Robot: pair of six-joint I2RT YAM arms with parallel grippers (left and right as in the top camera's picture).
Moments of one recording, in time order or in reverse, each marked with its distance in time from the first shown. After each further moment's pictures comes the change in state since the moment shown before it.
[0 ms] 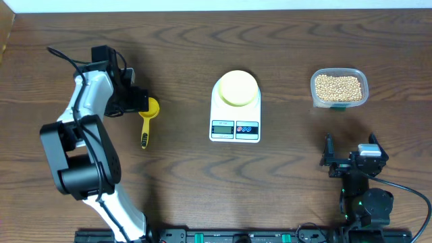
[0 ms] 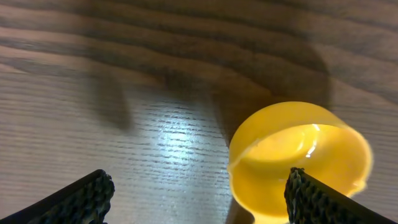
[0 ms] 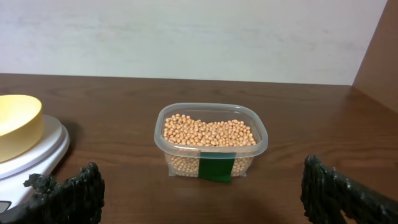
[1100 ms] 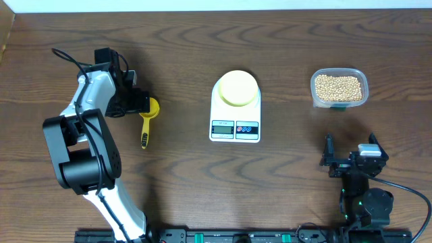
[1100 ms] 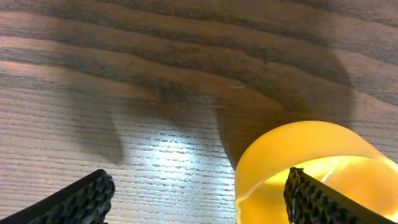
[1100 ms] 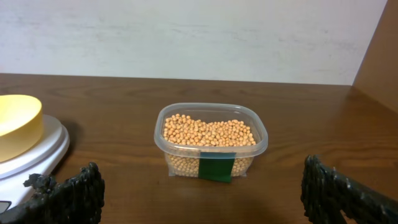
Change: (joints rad) left arm 0.000 0.036 -0.002 0.034 0.000 0.000; right arm 0.000 0.000 0.000 0.000 0.000 0.000
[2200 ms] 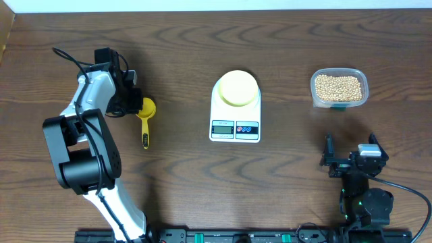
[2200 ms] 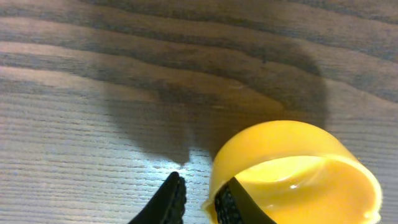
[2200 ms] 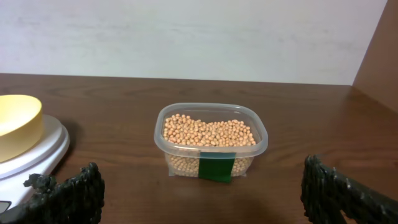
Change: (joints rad) left arm 0.000 0.000 0.000 0.000 0.000 0.004; right arm 0.000 0.000 0.000 0.000 0.000 0.000
